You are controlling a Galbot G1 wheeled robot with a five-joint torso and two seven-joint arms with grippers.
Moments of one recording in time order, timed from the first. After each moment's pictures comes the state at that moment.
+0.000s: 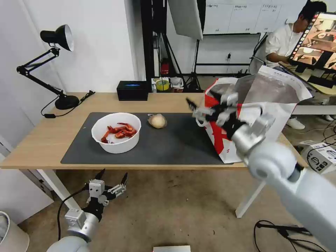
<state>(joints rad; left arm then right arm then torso) 1.68 -1.15 -0.54 -2.10 -0.36 0.00 -0.01 -0.91 0.76 0.10 2.18 0.77 -0.12 0.17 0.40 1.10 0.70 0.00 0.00</state>
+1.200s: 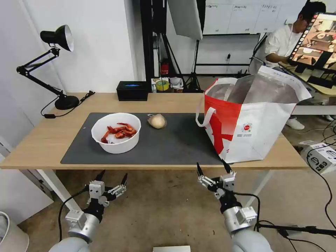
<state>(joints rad) 1.69 -1.16 -0.54 -2.08 -0.36 -0.02 0.00 -1.57 1.11 0.23 2.07 0.24 0.15 0.28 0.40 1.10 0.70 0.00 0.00</state>
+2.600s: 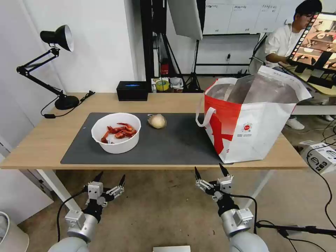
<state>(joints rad) 1.67 -1.15 -0.55 -2.05 -0.37 -0.03 0.00 -1.45 1.08 0.16 2.06 0.32 0.11 0.27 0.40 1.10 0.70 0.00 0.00</state>
